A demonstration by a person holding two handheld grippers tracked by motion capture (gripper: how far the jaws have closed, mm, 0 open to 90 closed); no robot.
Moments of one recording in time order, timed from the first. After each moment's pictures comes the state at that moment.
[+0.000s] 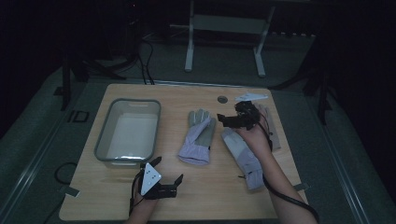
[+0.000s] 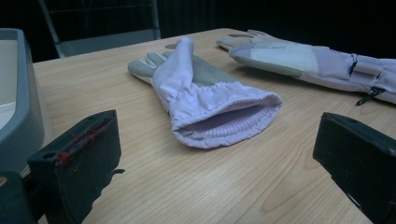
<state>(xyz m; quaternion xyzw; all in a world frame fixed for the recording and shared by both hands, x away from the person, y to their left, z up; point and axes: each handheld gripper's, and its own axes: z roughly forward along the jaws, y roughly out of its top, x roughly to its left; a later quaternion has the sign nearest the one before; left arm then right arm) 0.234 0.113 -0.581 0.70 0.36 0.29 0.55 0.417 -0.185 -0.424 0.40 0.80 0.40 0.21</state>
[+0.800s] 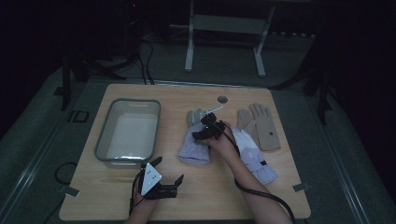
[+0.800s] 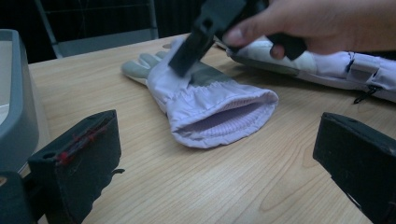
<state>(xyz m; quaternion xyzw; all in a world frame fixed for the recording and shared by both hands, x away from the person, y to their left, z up) 0.234 0.112 -0.581 0.70 0.35 0.29 0.55 0.450 -0.102 -0.533 0.41 0.86 0.29 0.12</state>
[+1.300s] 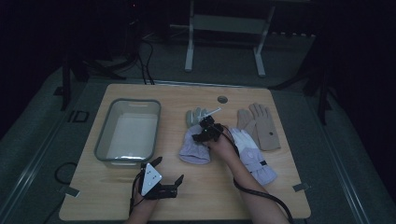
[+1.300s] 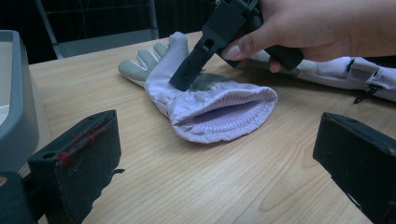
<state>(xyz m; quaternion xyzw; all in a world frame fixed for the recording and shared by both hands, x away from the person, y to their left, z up) 0.233 0.112 -0.581 0.70 0.35 0.29 0.55 0.453 -0.102 -0.543 0.37 0.88 0.29 0.08</state>
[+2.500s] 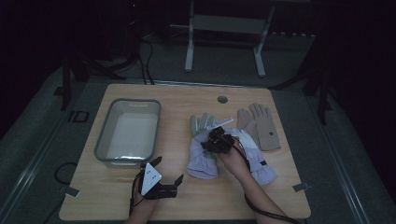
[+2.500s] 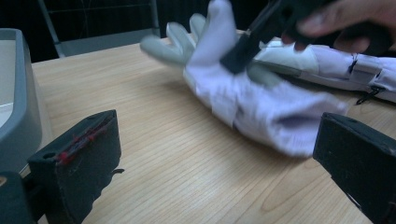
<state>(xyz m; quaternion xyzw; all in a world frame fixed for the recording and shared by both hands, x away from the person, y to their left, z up) 0.234 0.112 -0.581 0.70 0.35 0.29 0.55 0.388 -0.130 -0.515 0.36 0.87 0.32 0.09</state>
